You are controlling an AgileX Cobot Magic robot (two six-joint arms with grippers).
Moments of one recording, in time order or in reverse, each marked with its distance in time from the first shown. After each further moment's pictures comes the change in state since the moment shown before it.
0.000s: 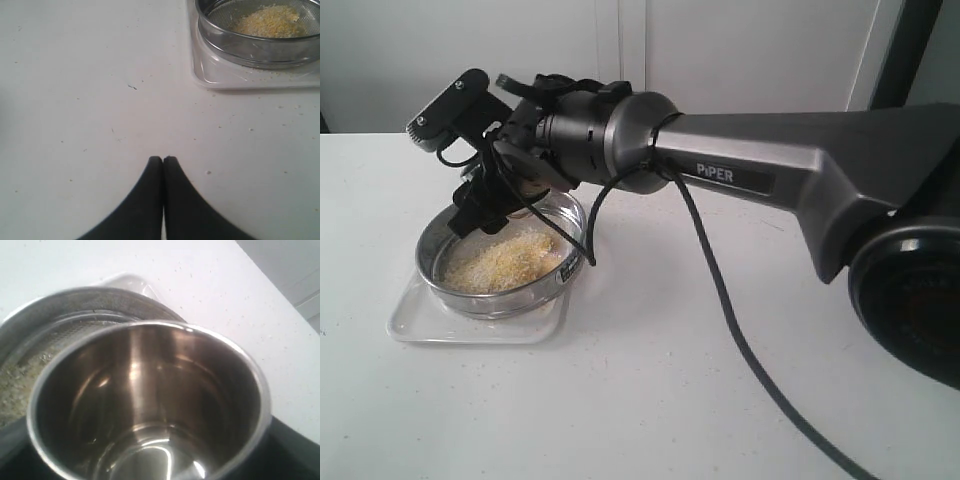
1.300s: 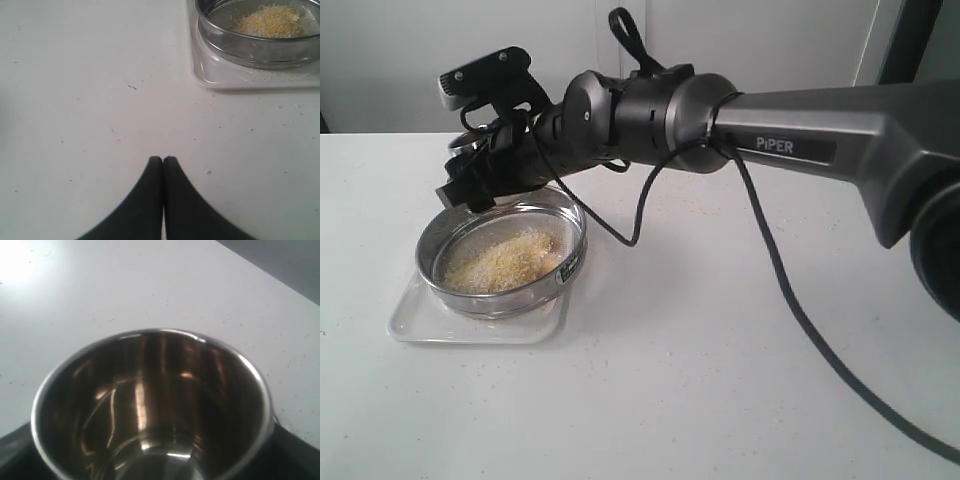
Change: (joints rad) left arm 0.000 0.000 0.000 0.000 0.000 0.000; right arm -0.095 -0.063 0.111 0.910 -0.203 -0.701
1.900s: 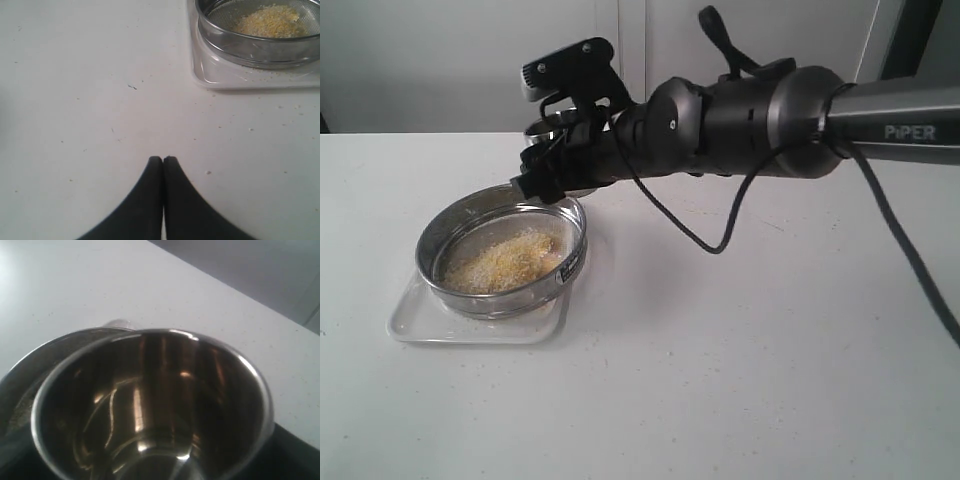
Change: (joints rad) left arm 0.000 0.000 0.000 0.000 0.000 0.000; right arm -0.072 -0.201 0.334 0.002 -0.209 -0.004
